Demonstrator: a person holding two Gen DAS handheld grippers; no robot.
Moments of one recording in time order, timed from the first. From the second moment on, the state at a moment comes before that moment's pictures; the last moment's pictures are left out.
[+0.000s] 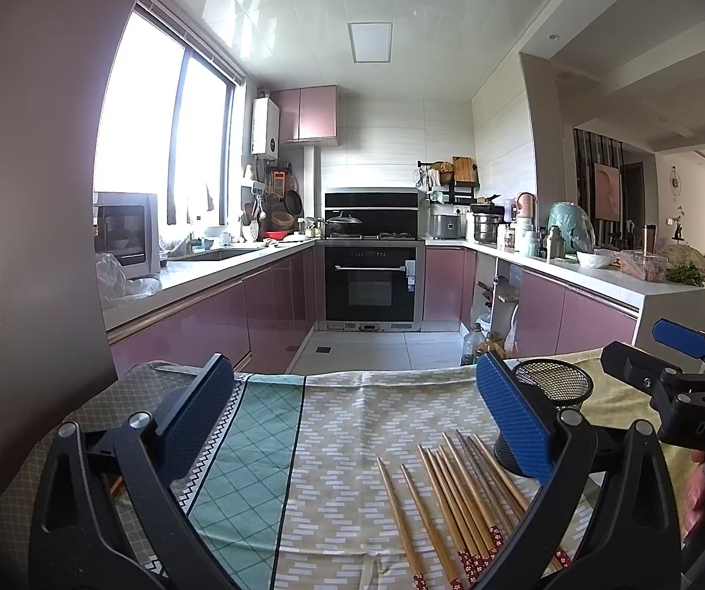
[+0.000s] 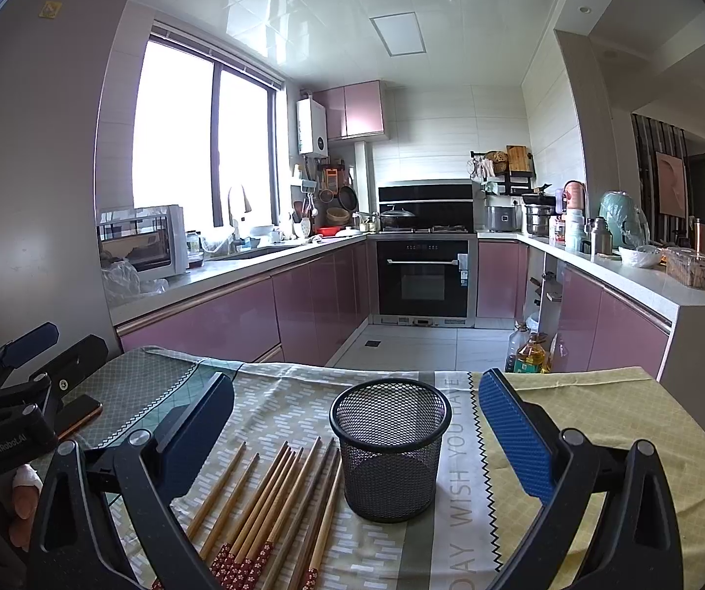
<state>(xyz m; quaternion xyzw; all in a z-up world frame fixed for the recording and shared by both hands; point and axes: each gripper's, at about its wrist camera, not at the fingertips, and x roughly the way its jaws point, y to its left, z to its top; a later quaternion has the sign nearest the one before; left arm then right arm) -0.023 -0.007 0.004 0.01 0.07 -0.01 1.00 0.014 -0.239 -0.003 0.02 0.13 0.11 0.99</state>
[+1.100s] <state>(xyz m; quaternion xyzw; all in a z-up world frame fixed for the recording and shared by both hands) -0.002 -0.008 -0.015 0.04 0.14 -0.03 0.99 0.028 -0.242 -0.021 0.02 0.19 0.12 0.97</state>
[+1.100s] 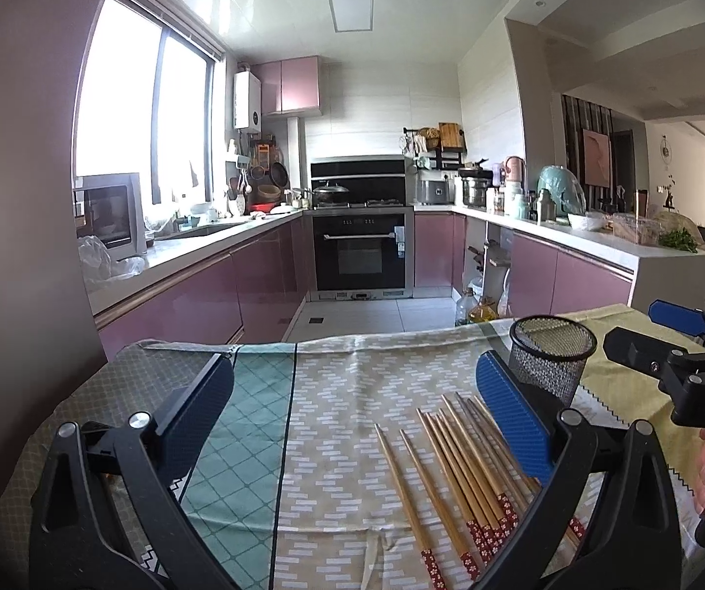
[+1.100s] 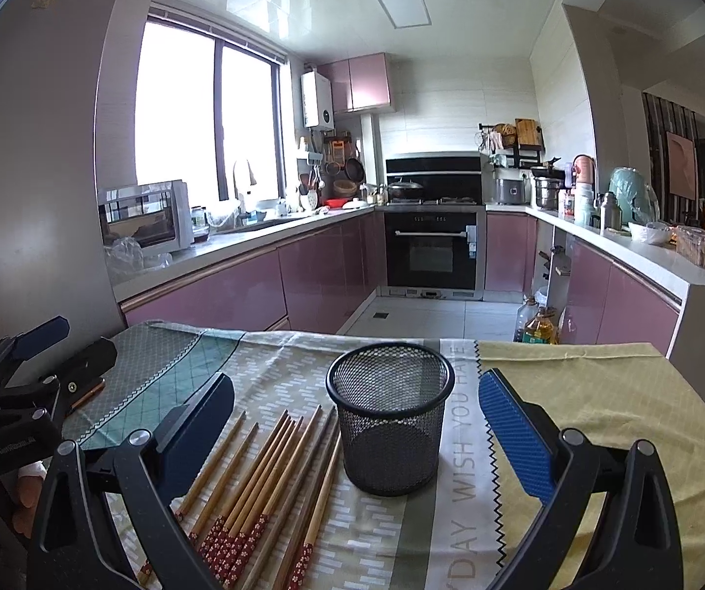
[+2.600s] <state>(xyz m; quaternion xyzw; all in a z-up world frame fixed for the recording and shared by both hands) 0.091 -0.016 -0.106 0.02 0.43 -0.12 0.90 0.093 -0.218 -0.090 0.05 0.42 0.20 0.88</state>
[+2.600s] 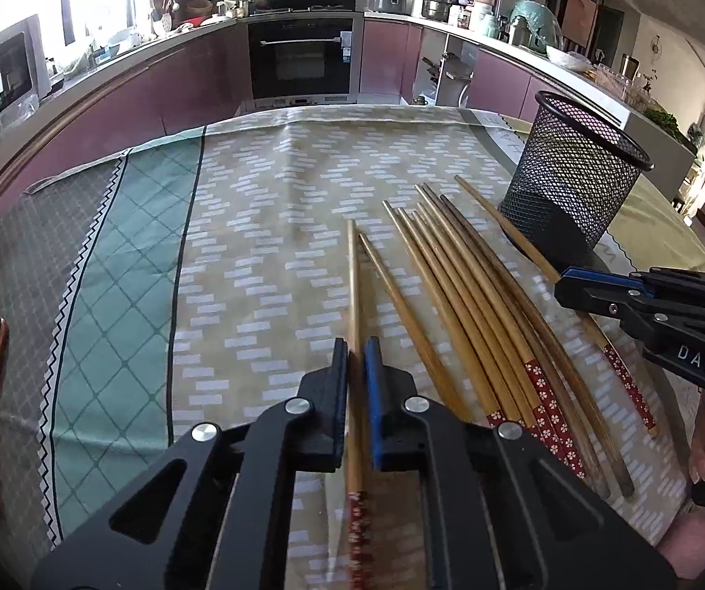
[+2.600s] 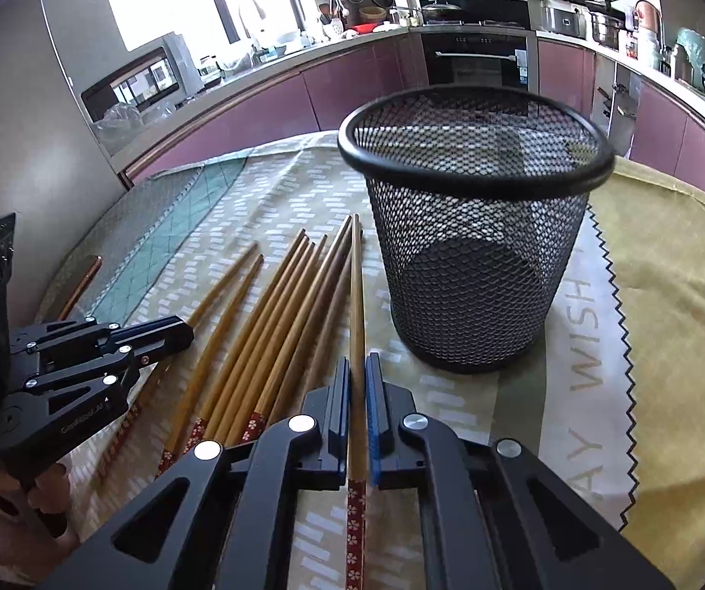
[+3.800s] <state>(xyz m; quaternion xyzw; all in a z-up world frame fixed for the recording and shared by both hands) 0.089 -0.034 0.097 -0.08 0.21 -0.31 0.92 0.096 -0.300 0.062 0.10 0.21 0.26 0.94</state>
